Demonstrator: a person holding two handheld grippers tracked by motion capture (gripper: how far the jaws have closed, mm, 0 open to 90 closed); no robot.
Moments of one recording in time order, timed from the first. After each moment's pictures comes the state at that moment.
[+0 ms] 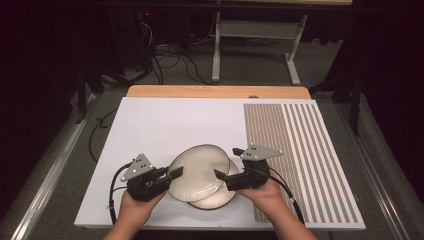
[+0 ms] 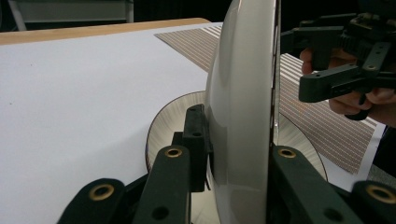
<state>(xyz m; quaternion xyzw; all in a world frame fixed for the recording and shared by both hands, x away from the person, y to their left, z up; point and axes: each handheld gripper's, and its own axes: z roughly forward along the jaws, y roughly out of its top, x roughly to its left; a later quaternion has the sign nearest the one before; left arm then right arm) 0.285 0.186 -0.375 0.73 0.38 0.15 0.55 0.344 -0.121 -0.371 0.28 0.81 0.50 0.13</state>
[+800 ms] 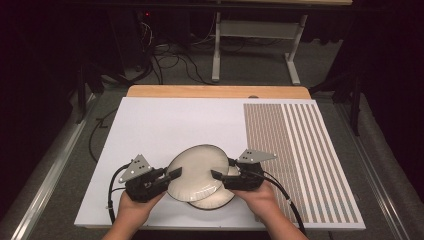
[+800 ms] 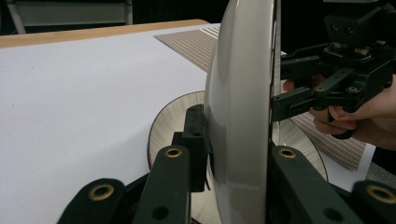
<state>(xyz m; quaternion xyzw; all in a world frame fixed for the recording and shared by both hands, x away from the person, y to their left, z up) 0.283 0.189 -0.376 0.73 0.37 0.15 0.55 0.347 -0.117 -0.399 0.29 0.80 0.51 0.08</state>
